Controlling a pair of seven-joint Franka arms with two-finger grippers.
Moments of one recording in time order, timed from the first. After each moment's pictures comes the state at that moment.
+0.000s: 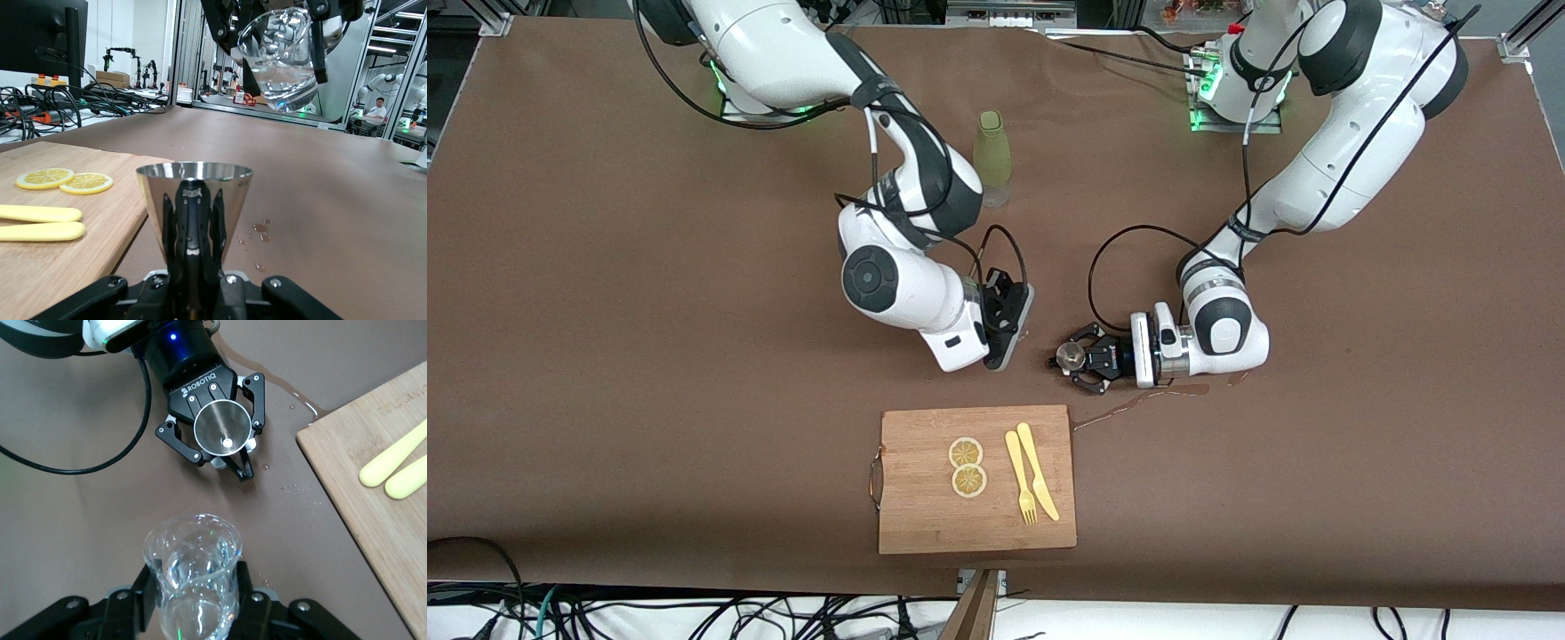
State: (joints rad) left arm 0.05 1.02 -0.42 -1.61 -1.51 2.17 2.45; right arm 0.66 0.84 -0.04 -1.12 0.49 2.04 -0.70
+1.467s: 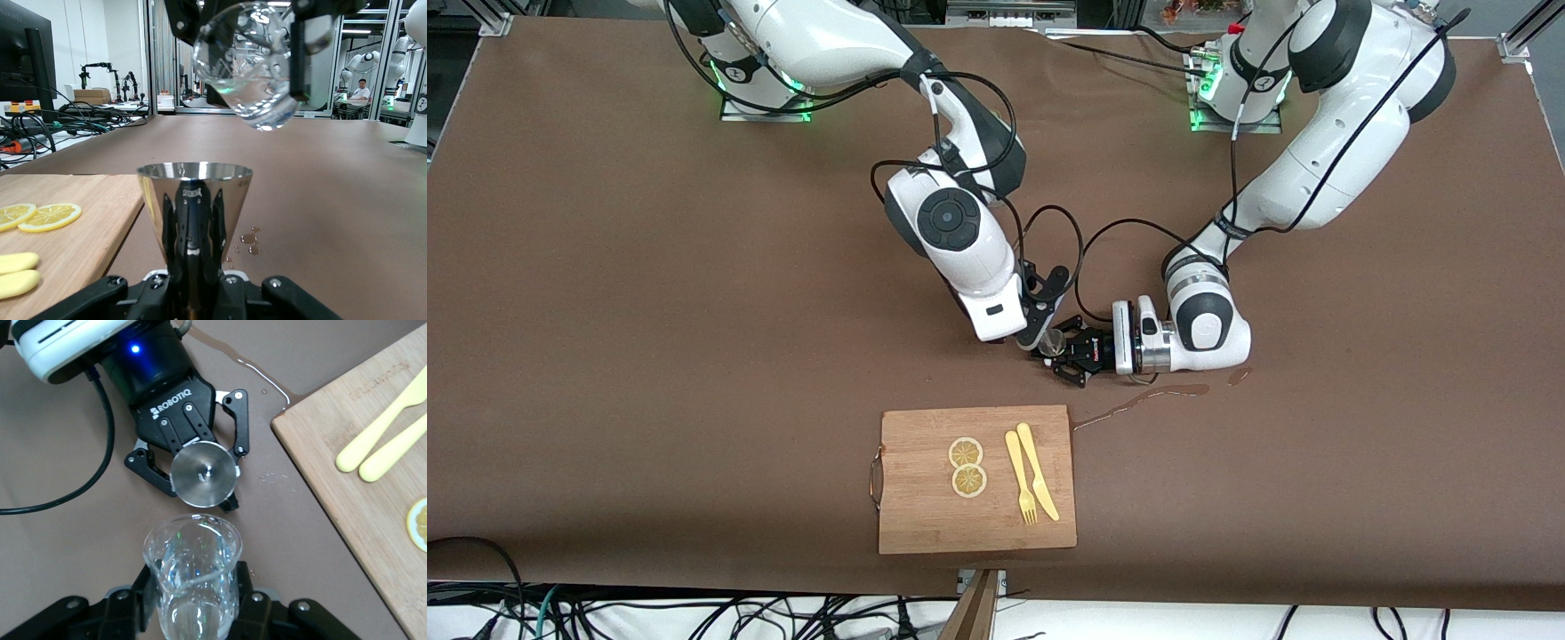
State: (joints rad) left arm 0.02 1.03 -0.44 -1.60 -1.51 2.18 2.58; right arm 0.76 0.84 -0.07 -1.12 0.24 2.11 -0.44
